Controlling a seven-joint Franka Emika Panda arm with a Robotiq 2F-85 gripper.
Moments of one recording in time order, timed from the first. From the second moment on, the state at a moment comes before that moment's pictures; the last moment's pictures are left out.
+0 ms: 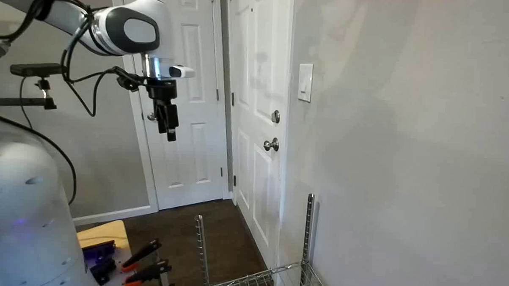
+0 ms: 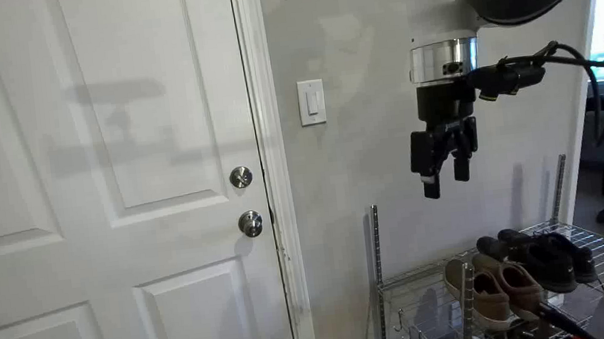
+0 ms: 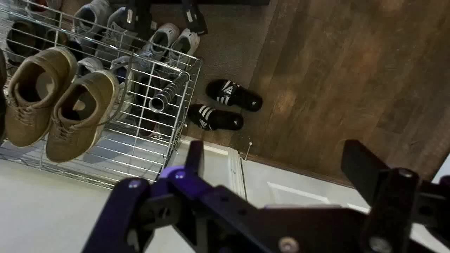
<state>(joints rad) 0.20 -0.69 0.32 -2.63 0.22 1.94 0.37</state>
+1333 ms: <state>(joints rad) 0.19 -0.69 0.36 -2.73 0.06 2.45 0.37</state>
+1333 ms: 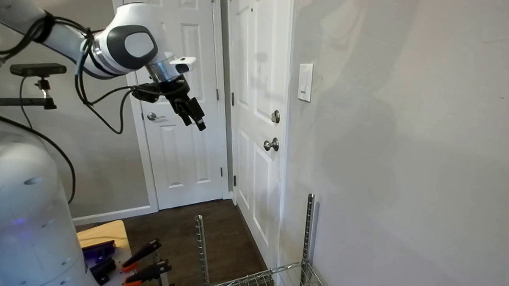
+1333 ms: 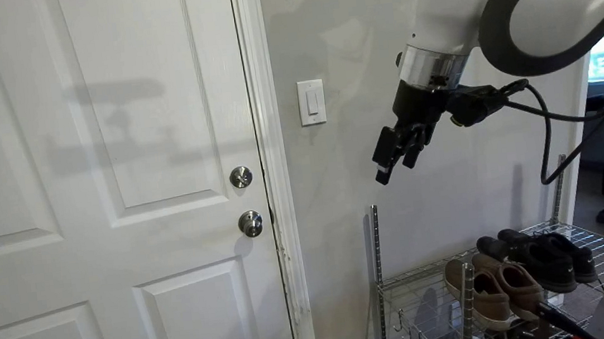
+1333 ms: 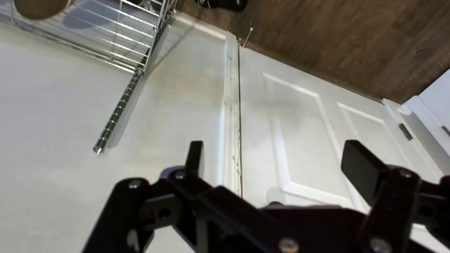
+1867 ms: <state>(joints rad) 0.12 -0.69 0.42 -2.77 -0.04 2.74 0.37</state>
